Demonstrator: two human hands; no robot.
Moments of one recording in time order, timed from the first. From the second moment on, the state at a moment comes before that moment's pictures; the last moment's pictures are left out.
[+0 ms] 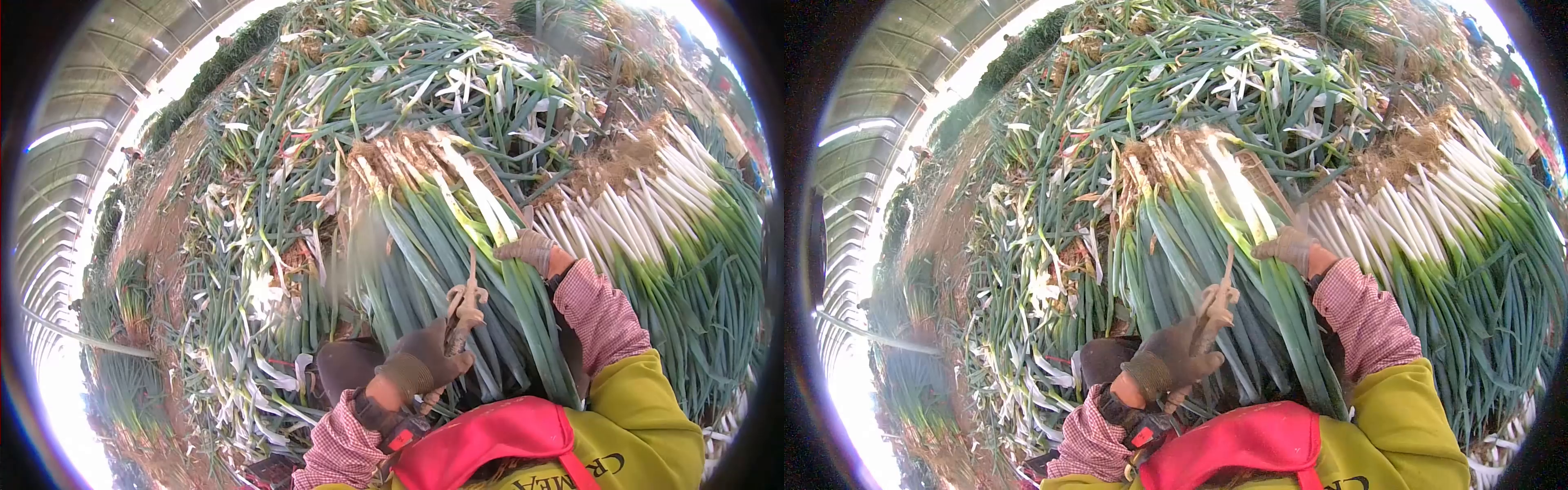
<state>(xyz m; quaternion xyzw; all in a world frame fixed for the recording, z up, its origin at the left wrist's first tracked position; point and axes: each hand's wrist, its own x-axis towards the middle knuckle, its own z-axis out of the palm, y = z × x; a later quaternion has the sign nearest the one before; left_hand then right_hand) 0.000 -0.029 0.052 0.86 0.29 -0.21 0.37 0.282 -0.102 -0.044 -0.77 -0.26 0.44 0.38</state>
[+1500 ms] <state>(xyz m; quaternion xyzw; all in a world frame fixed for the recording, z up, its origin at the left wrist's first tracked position) 0.129 0.068 -0.001 0.89 0.22 -0.25 0.30 0.329 -0.128 -0.136 -0.77 -0.24 0.46 0.38</state>
